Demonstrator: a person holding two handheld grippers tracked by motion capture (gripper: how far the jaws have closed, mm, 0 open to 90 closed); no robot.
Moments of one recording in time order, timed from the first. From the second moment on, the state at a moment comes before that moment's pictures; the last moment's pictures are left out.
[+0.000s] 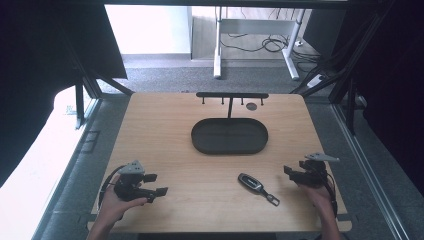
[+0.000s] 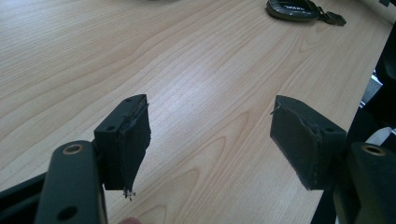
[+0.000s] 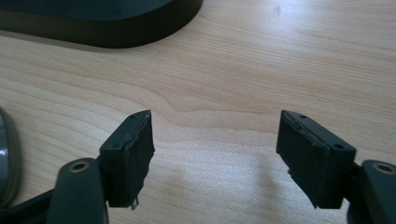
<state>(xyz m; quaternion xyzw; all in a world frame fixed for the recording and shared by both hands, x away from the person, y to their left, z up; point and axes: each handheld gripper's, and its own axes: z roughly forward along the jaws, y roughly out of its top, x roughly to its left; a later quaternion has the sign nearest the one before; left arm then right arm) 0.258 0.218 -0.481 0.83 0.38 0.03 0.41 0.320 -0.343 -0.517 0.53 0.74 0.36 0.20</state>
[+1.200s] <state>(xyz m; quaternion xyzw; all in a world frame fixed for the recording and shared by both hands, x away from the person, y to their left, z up) 0.256 0.218 -0.474 0.82 0.38 0.03 0.42 0.306 -0.308 -0.425 0.44 0.82 0.33 0.16</state>
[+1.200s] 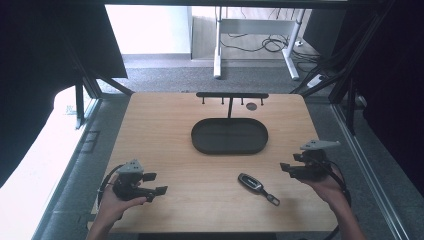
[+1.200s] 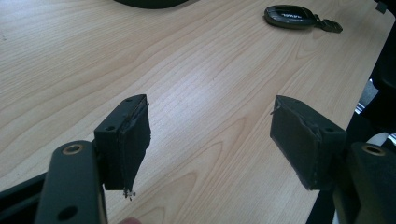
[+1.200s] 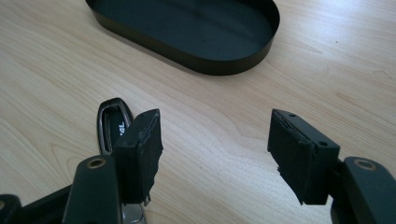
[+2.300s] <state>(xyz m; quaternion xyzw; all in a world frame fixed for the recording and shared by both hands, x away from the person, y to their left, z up) 0.256 0.214 -0.476 0.83 0.38 0.03 0.42 0.316 -0.261 -0.439 0.40 0.87 0.26 0.11</state>
